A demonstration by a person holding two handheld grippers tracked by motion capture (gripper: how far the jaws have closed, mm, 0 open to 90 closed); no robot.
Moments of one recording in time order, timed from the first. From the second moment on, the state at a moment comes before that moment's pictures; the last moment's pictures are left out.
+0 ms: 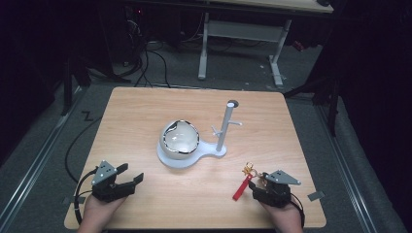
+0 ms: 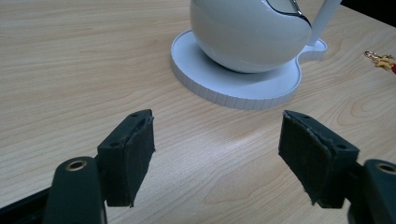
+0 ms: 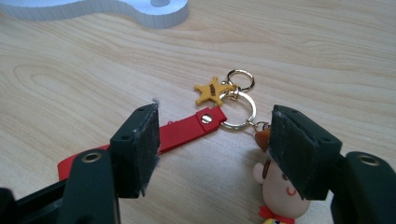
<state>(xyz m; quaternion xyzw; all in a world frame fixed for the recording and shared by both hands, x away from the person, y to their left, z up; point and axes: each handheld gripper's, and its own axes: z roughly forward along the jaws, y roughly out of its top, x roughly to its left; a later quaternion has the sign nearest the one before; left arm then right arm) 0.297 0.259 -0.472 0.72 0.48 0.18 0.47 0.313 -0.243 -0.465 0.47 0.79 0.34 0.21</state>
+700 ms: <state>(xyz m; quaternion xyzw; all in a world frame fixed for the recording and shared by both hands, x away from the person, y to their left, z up) 0.298 0.256 -0.470 0.74 0.47 0.18 0.44 0.311 -0.238 -0.463 0.46 0.80 0.33 0.20</state>
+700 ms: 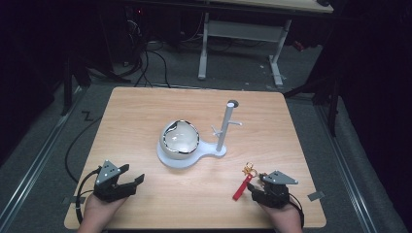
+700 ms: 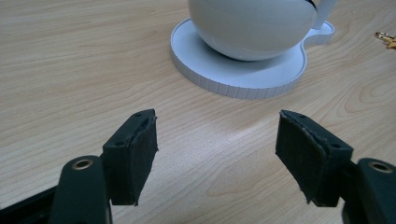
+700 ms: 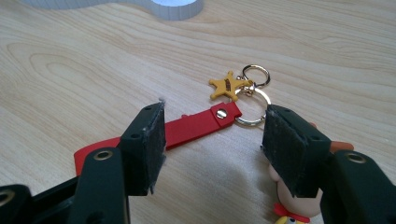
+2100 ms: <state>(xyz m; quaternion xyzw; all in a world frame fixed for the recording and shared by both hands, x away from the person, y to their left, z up) 0.296 0.251 -0.471 0.76 0.45 0.16 0.44 0.386 -0.217 -0.429 0.39 0.90 0.12 0.16</state>
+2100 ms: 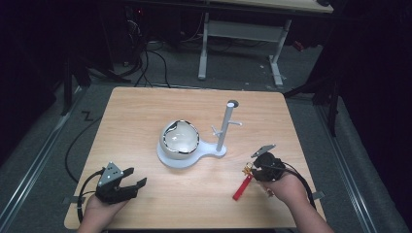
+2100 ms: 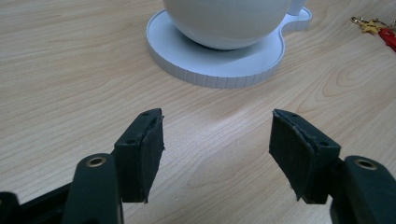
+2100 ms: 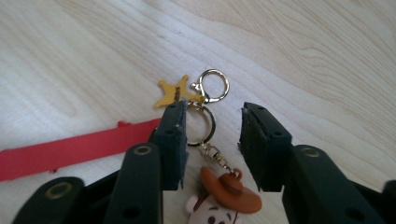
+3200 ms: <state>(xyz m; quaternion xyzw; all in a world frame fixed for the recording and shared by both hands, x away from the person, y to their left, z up) 0.296 0.249 -0.475 0.77 0.45 0.15 0.43 0.348 -0.256 -0.454 0.47 0.86 0.12 0.14</state>
